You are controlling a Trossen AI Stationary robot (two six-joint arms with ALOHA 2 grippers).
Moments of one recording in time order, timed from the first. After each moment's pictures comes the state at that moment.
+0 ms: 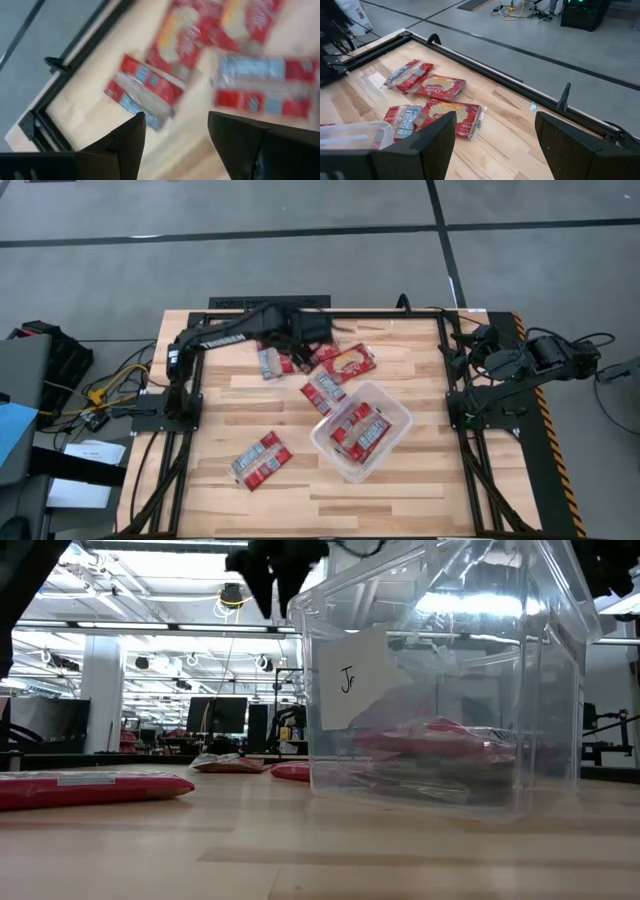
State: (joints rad) left arm 0.14 1.98 2.22 -1.58 -0.44 -0.59; right arm 0.27 0.46 0.91 -1.20 0.91 0.79
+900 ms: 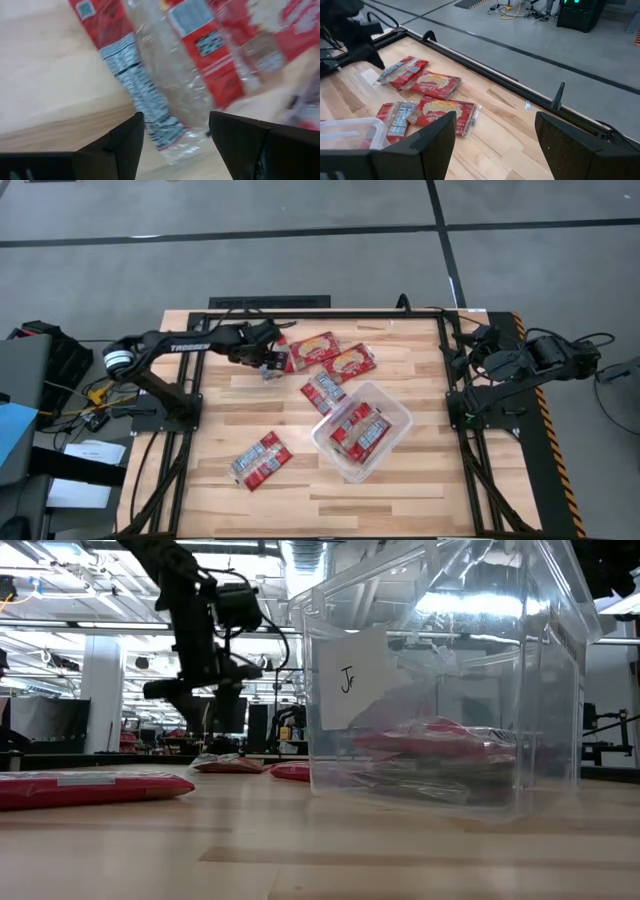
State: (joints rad) left arm 0.47 1.50 0.92 -0.58 -0.14 -0.84; right arm 0.27 0.46 0.91 -1.23 0.92 0.79
